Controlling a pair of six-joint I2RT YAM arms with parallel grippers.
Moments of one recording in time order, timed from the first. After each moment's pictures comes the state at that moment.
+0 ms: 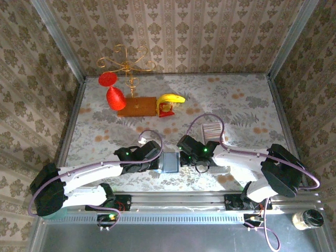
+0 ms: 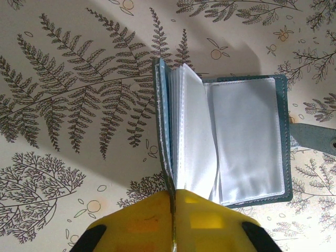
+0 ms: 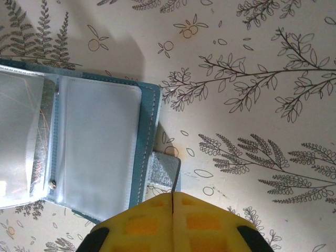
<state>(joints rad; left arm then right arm) -1.07 1.15 0.66 -0.61 -0.18 -0.92 0.94 1.47 0.79 -0.43 0.07 0.84</state>
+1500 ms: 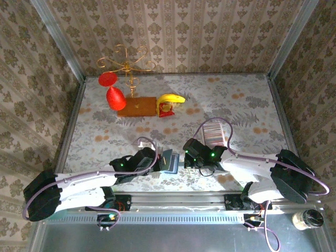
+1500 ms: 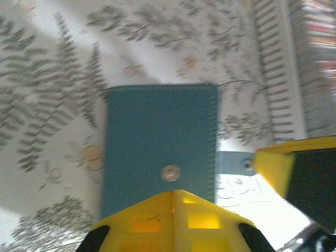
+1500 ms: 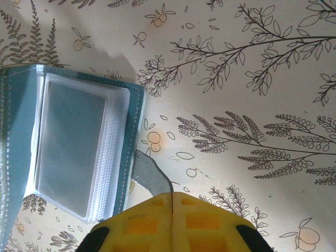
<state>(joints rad) -1.10 1.04 0.41 -0.13 -0.12 -1.05 0.93 1.36 0.68 -0.37 0.07 0.94</state>
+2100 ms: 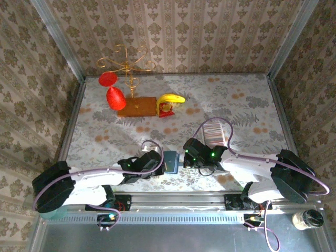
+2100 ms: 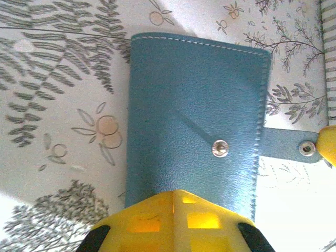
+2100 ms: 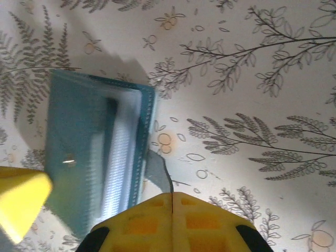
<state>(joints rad) -1.13 1.21 0.41 -0.08 -0.09 -1.07 0.93 1.35 0.68 -0.34 0.05 0.96</state>
